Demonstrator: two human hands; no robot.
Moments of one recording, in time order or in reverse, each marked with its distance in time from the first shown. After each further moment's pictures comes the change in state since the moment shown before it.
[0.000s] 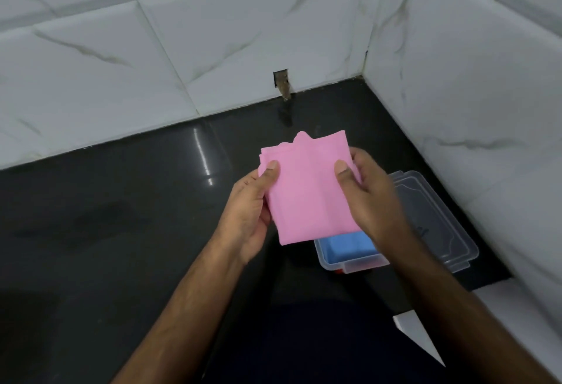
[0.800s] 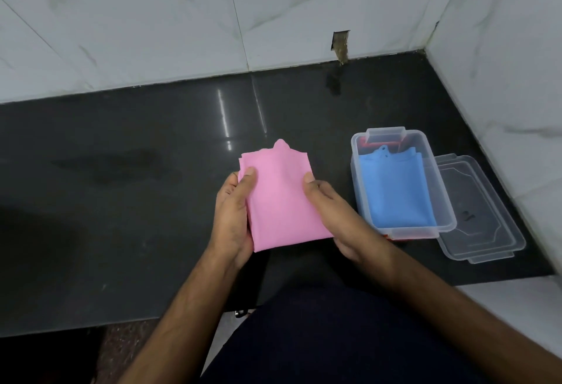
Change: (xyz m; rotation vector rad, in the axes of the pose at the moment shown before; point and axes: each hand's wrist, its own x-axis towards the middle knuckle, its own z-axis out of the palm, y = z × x) left_hand -0.062 -0.044 -0.109 -0.155 0.312 0.083; right_hand -0.054 0.011 0.121 0.230 -0.485 0.504
